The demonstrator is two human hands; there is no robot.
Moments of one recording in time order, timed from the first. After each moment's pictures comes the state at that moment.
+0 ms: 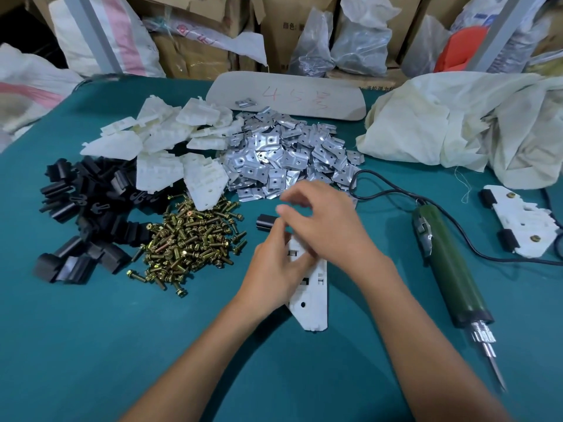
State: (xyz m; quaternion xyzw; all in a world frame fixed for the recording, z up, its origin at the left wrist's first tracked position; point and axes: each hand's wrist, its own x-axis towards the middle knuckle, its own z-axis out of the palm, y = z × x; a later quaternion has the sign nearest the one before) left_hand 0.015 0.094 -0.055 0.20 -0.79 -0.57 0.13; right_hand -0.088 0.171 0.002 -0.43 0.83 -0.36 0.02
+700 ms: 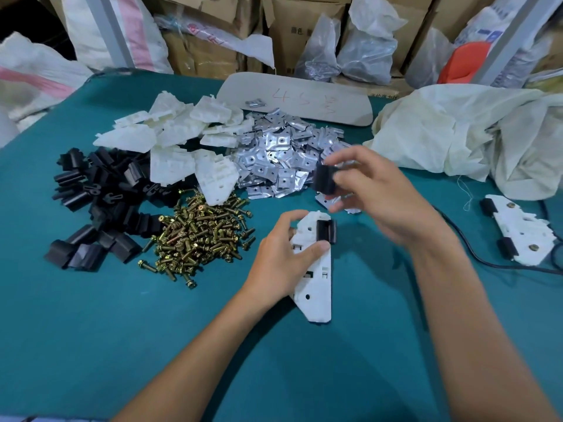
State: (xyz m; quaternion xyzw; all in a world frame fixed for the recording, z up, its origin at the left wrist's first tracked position) left_hand 0.016 0.090 -0.053 0.20 -0.73 -0.64 0.14; right_hand -0.115 0.195 0.053 -0.31 0.71 -0.59 0.25
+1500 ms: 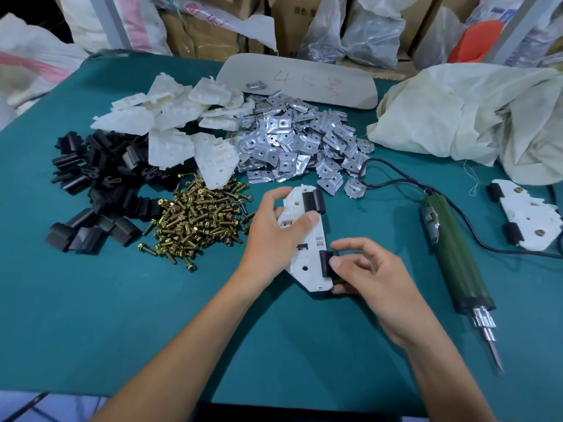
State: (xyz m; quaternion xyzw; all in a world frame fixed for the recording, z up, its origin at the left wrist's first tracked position) left_hand 0.011 0.087 -0.056 0.24 -0.63 -0.71 0.22; right_hand -0.030 0.266 -0.028 -0.14 0.69 -0.64 0.31
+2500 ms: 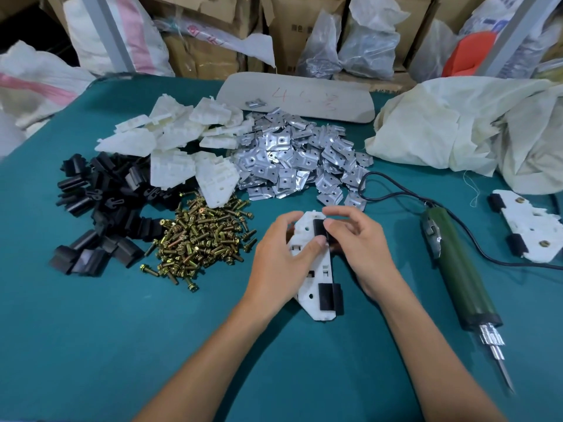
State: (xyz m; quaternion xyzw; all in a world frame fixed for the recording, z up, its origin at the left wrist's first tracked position) left_hand 0.016 0.094 -0.059 0.25 -0.76 -0.56 0.21; right_hand -0.090 0.208 -0.043 -0.17 0.70 -0.66 0.21
